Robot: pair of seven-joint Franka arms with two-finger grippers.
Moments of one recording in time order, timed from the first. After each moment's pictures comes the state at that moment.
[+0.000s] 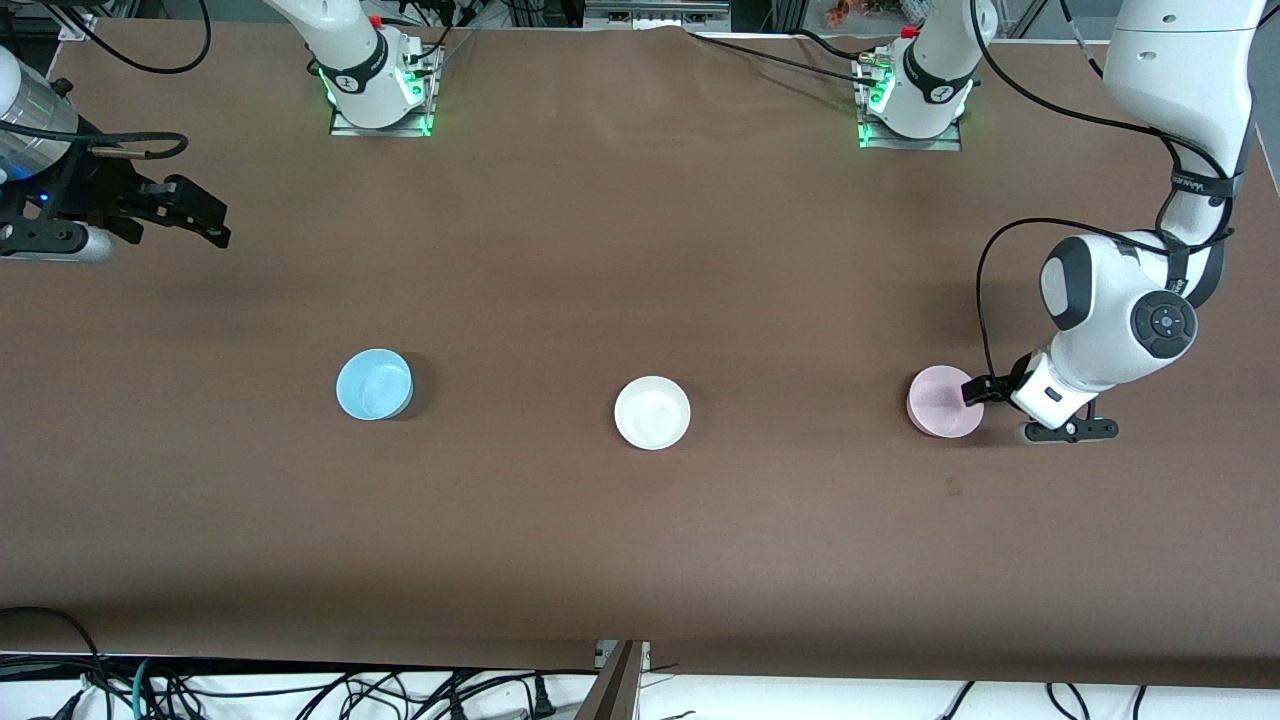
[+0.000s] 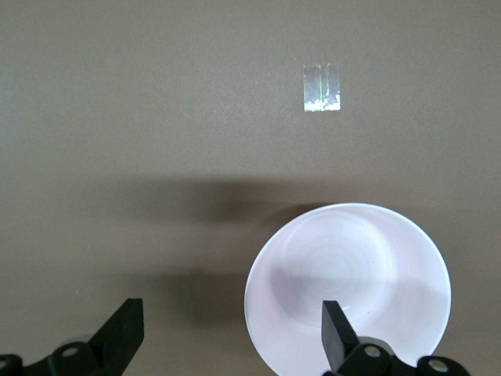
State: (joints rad) left arm 0.01 0.46 0.05 -1.98 -0.04 2.41 0.01; right arm 0.14 0.00 -0.04 -1.60 -0.01 1.58 0.14
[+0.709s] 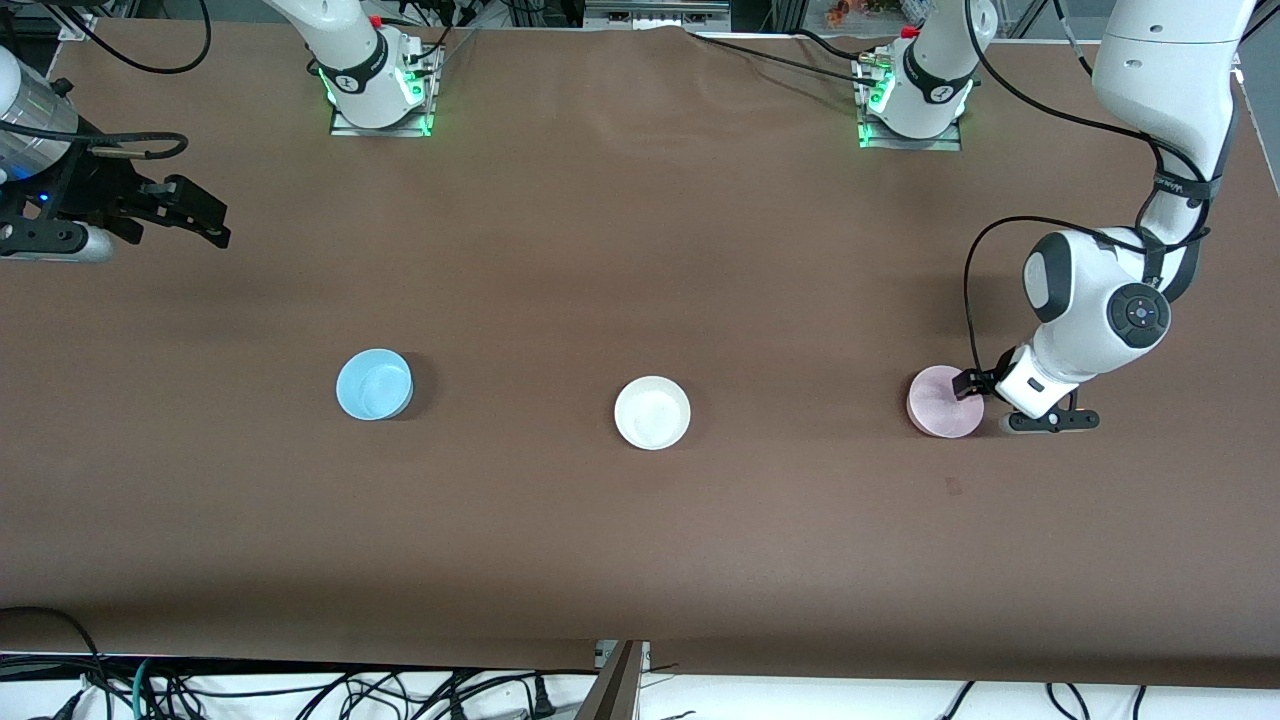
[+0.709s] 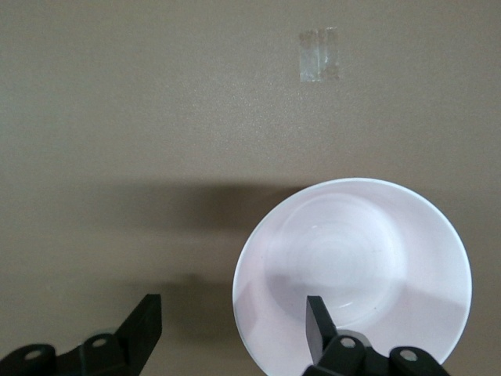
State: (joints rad) left arm 0.01 0.46 0.04 -2.05 -0.04 2.48 0.01; right arm 0.14 0.00 -0.04 -1.60 -0.01 1.58 0.14
